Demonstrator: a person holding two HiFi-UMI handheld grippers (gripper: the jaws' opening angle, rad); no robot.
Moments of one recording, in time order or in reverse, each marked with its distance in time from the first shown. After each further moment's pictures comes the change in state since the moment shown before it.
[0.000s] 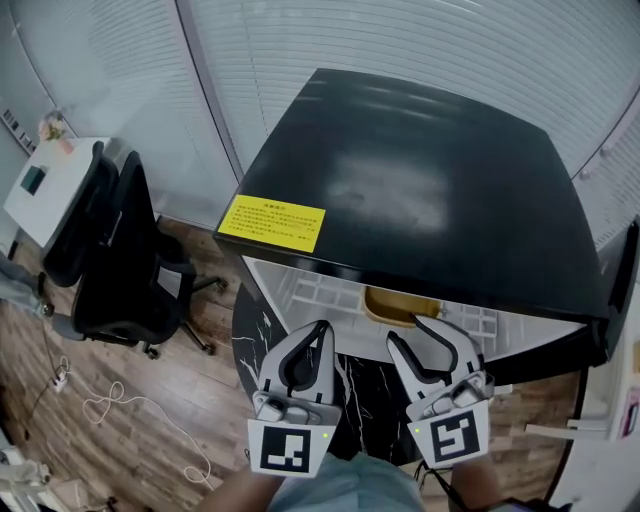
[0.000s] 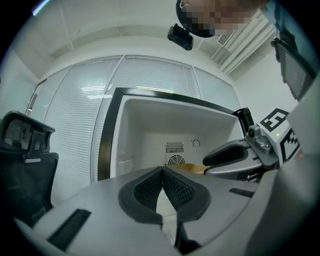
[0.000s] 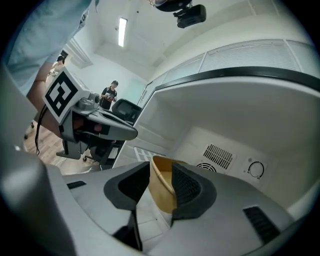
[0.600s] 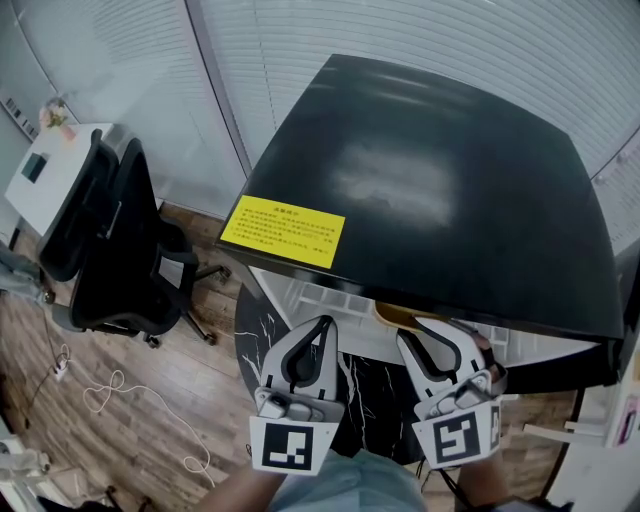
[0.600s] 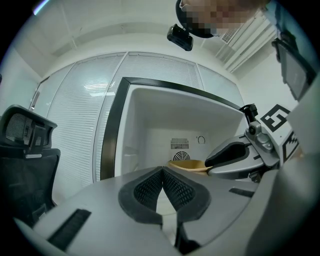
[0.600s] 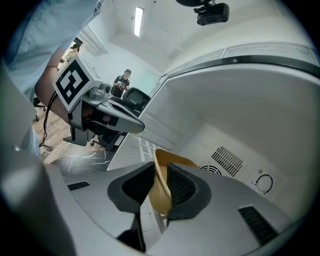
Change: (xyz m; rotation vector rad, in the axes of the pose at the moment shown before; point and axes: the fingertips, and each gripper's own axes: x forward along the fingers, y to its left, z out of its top) left arm 0.012 0.014 -0.013 -0.021 0.024 0.024; right arm 0.020 0.003 -0.009 -0.157 0.075 0.086
